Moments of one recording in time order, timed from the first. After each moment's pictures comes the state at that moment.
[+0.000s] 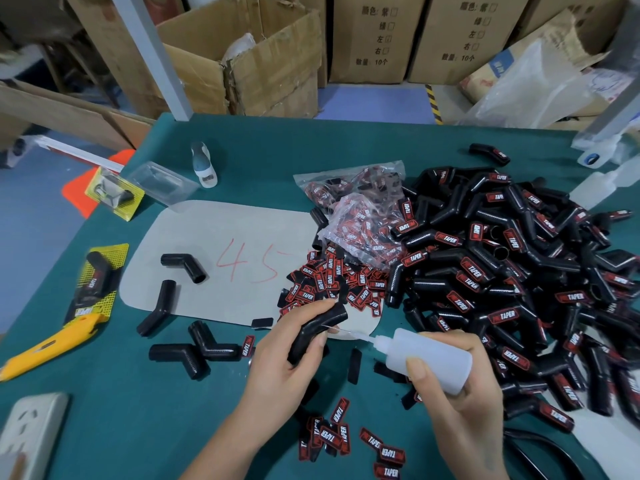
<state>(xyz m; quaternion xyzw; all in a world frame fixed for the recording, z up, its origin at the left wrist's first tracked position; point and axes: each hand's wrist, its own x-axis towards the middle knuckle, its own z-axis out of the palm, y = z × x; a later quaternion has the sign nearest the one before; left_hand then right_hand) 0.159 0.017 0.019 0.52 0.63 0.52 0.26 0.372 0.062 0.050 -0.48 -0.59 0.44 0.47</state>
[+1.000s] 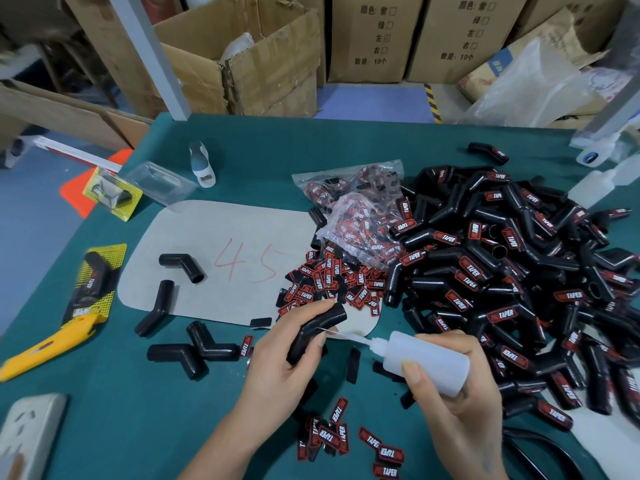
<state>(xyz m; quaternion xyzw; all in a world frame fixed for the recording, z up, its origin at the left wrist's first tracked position) 0.158 0.017 0.021 0.53 0.63 0.50 0.27 0.374 0.061 0.043 -0.47 -0.61 0.42 0.48</state>
